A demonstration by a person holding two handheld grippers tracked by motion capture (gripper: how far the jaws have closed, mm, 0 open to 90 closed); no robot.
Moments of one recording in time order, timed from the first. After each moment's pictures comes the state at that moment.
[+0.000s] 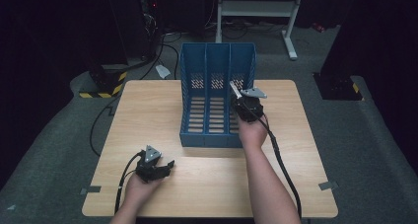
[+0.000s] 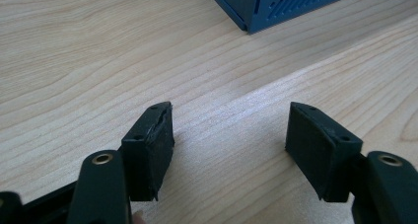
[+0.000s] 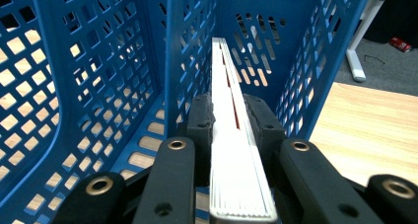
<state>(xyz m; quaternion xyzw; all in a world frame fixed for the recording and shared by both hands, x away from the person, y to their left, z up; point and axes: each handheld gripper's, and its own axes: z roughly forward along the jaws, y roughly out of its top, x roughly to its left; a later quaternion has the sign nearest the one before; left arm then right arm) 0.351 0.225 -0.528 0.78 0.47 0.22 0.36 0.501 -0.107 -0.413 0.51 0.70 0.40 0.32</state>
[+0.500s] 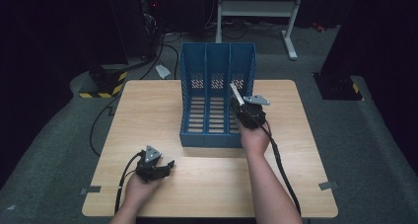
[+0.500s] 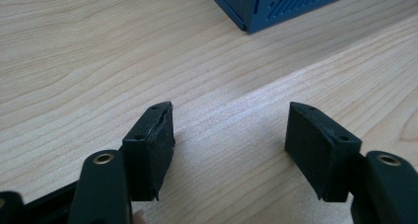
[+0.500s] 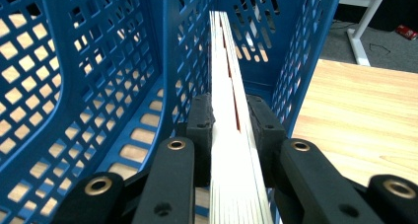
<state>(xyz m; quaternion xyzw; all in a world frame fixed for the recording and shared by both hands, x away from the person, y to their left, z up) 0.351 0.224 -0.528 0.78 0.47 0.22 0.36 0.485 -0.116 -0.425 0.52 0.70 0.39 0.30</state>
